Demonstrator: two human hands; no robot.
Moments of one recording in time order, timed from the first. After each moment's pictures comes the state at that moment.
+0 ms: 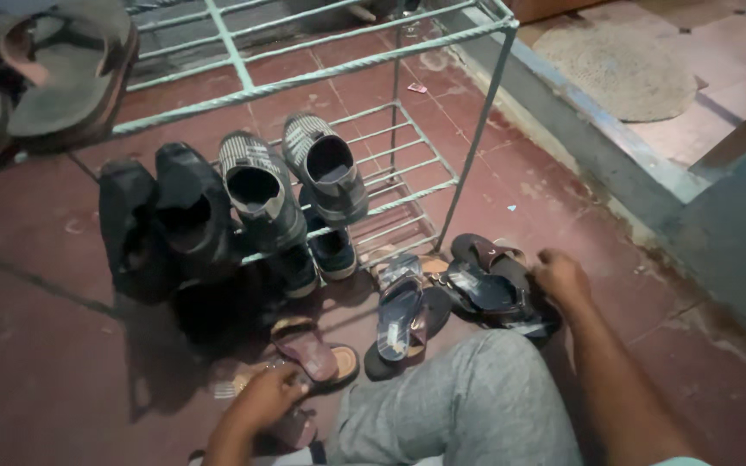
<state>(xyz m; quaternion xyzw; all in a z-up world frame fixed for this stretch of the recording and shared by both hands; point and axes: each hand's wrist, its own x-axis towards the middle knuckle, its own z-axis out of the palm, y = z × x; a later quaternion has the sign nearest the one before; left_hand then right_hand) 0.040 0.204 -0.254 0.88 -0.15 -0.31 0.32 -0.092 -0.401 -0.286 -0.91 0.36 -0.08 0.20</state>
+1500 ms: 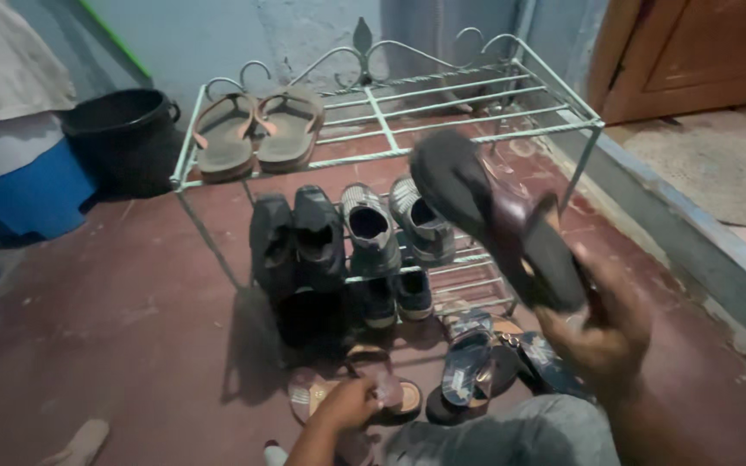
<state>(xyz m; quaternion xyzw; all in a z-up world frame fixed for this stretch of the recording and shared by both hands) 0.035 0.191 -0.255 0.90 -0.25 -0.22 0.28 -0.112 -0.135 0.021 -0.72 -0.15 -0.51 0.44</state>
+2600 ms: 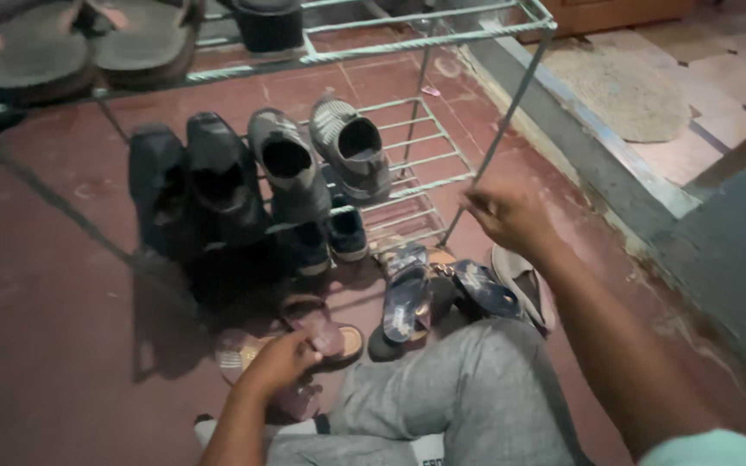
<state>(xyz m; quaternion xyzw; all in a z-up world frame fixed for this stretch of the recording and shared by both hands) 0.035 0.199 -0.232 0.89 -0.22 -0.25 0.31 -0.022 -0.238 -0.059 -0.95 -0.05 -0.27 0.15</state>
